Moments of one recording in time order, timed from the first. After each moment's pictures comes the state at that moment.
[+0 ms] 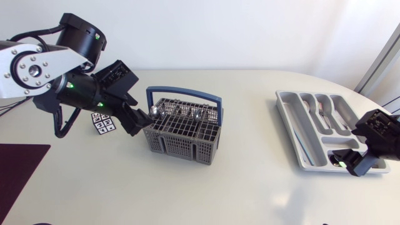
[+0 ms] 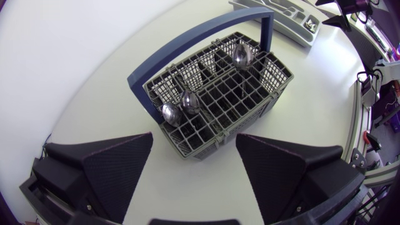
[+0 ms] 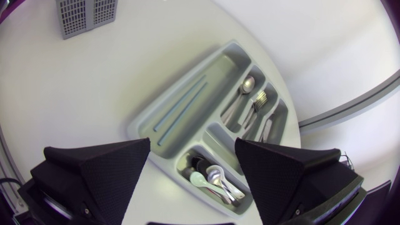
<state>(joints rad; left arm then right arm) -0.36 1.40 1.09 -0.60 0.14 0.49 -0.44 1.09 0.66 -0.48 -0.28 -1.05</state>
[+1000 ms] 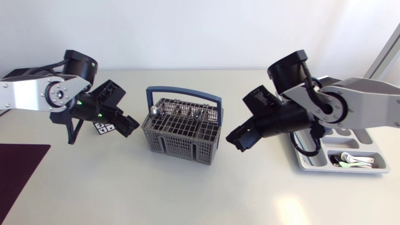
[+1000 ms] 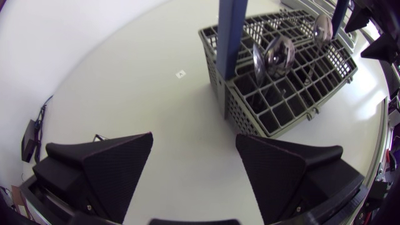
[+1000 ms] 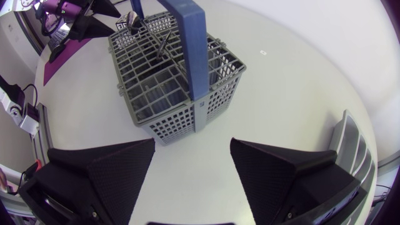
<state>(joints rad) -0.15 1.59 0.97 -0.34 0.15 0.49 0.44 1.46 0.91 -0.38 -0.22 -0.20</state>
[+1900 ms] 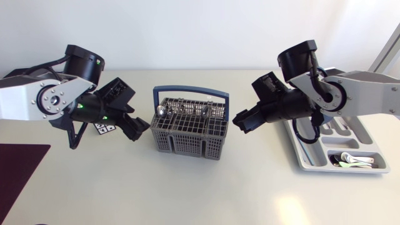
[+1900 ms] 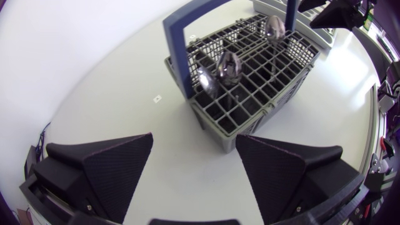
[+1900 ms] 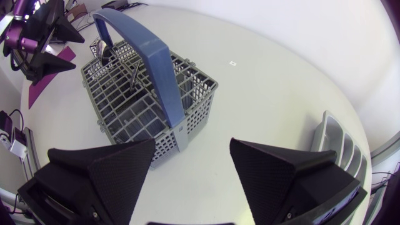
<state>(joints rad) -0.26 1.46 0.92 -0.34 0.15 0.49 0.35 1.50 0.96 -0.30 -0.18 -0.19</state>
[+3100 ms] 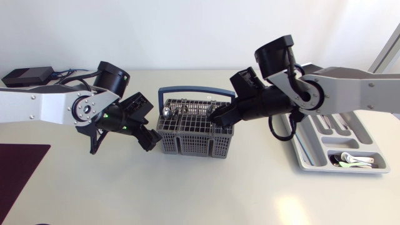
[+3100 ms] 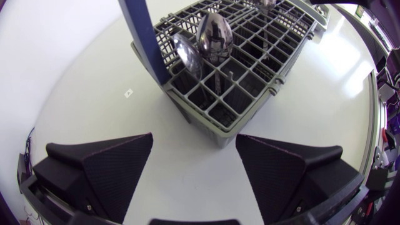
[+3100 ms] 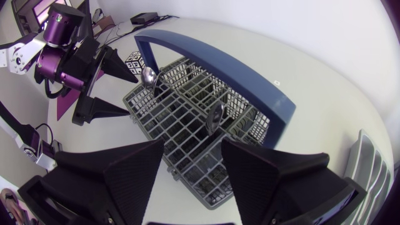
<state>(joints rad) -0.35 1.61 0.93 -0.29 0.15 0.49 0.48 1.57 1.02 -0.22 -0.31 -0.05</state>
